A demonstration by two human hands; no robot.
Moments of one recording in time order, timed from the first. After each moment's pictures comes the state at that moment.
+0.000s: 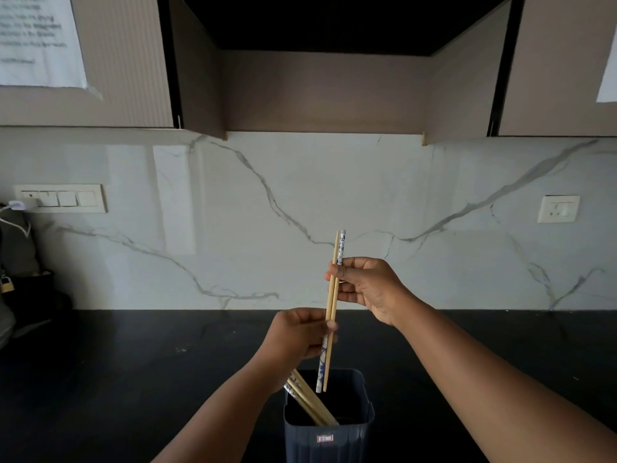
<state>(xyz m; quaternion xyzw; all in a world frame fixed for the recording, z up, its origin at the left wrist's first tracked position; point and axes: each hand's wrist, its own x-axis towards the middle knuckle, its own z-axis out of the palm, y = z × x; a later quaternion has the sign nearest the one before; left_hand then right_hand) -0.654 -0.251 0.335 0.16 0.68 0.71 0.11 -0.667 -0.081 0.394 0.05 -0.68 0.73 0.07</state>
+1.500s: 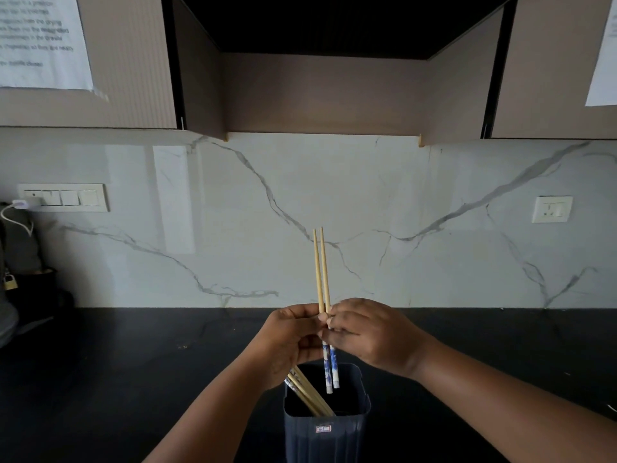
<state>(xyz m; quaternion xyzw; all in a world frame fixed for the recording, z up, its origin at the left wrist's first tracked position) -0.635 -0.263 0.346 0.18 0.57 0.78 0.21 -0.610 -0.069 0.355 0.47 -0.75 -0.13 0.45</state>
